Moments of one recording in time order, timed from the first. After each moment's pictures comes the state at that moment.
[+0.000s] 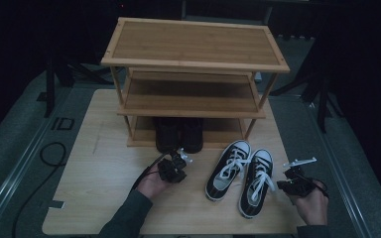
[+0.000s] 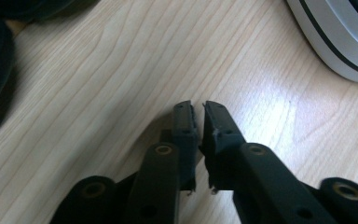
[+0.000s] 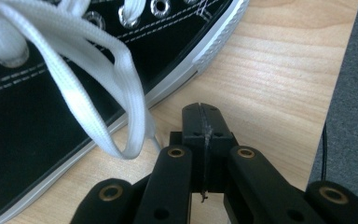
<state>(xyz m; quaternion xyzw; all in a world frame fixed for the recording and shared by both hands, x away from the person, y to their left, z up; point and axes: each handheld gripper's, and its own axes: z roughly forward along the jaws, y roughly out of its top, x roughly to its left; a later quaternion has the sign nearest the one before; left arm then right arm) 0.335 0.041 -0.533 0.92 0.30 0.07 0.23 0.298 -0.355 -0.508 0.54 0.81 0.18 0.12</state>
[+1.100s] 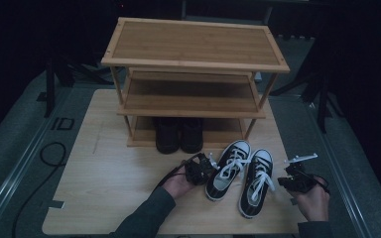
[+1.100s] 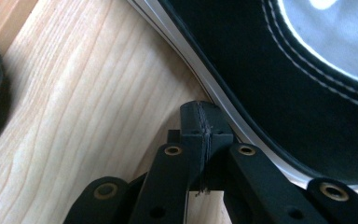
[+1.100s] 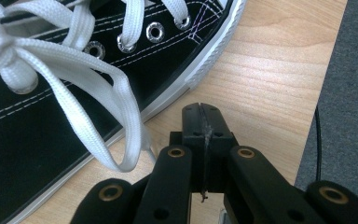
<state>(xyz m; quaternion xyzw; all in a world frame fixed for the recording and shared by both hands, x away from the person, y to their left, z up) 0.335 -0.036 -0.533 0.95 0.22 0.08 0.22 0.304 -0.355 -0.498 0.54 0.81 0.18 0.13</state>
